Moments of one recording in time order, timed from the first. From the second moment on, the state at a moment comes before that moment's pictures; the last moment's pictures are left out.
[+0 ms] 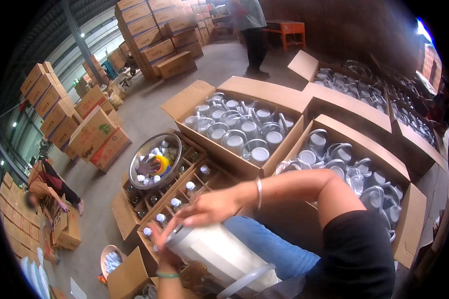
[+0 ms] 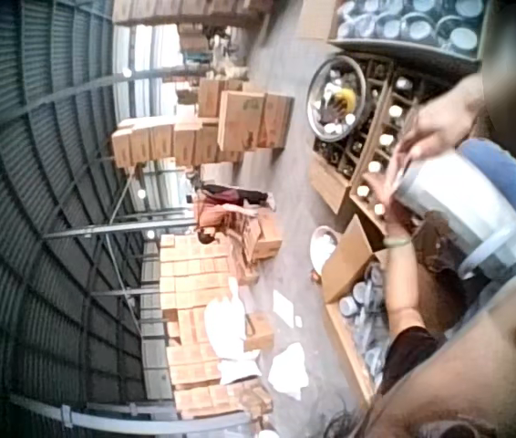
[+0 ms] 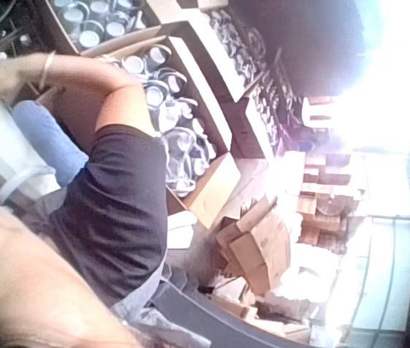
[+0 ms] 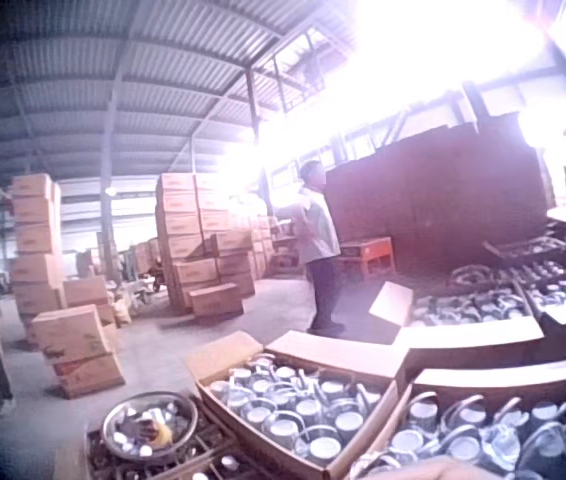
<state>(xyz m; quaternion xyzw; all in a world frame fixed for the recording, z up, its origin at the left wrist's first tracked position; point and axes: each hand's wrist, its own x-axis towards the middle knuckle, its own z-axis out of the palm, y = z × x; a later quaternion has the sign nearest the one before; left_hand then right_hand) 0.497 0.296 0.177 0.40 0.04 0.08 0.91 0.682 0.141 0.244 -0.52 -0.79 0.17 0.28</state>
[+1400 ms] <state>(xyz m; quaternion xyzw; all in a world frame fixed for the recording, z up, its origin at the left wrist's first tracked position) 0.439 0.254 0.214 0.47 0.07 0.13 0.87 0.625 0.170 0.365 -0.29 -0.90 0.34 0.03</state>
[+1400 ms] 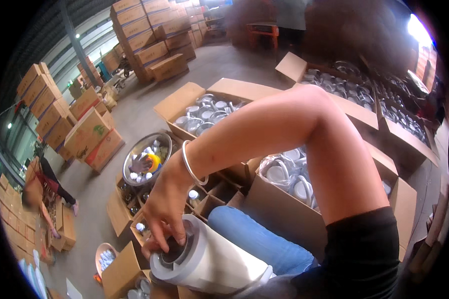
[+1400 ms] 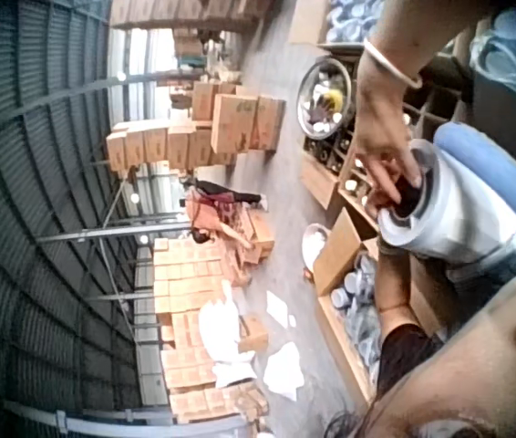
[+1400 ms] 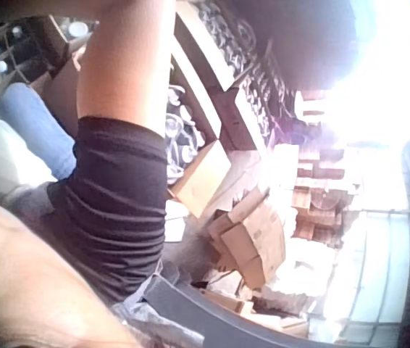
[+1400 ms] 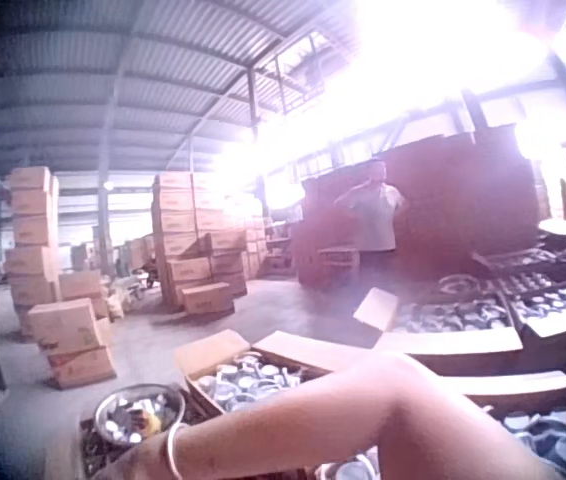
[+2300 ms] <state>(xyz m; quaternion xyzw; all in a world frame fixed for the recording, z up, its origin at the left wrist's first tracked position) 0.452 0.192 0.271 0.46 0.03 0.08 0.88 0.639 0.111 0.365 -0.50 -0.82 0.27 -0.01</state>
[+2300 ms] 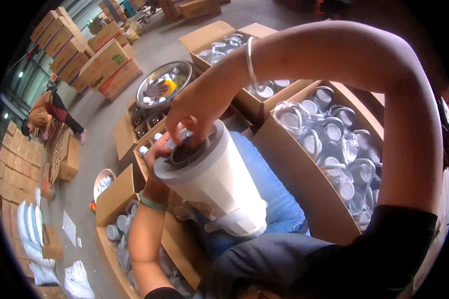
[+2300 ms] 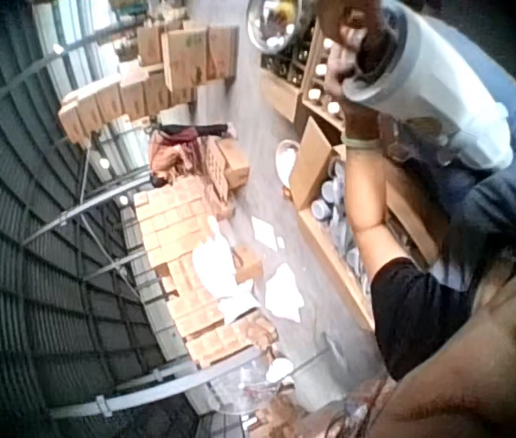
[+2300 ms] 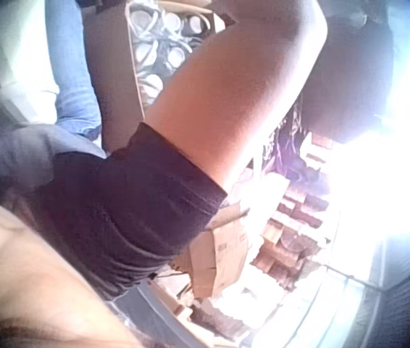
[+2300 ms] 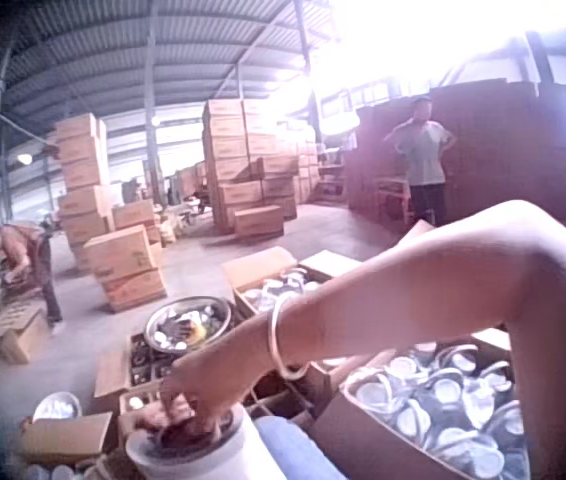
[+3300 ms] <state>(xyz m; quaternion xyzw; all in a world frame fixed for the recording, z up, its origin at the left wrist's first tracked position) 0.495 0.213 0.222 0.51 0.27 0.16 0.80 0.627 0.151 0.327 -0.78 -0.46 0.38 -0.17</state>
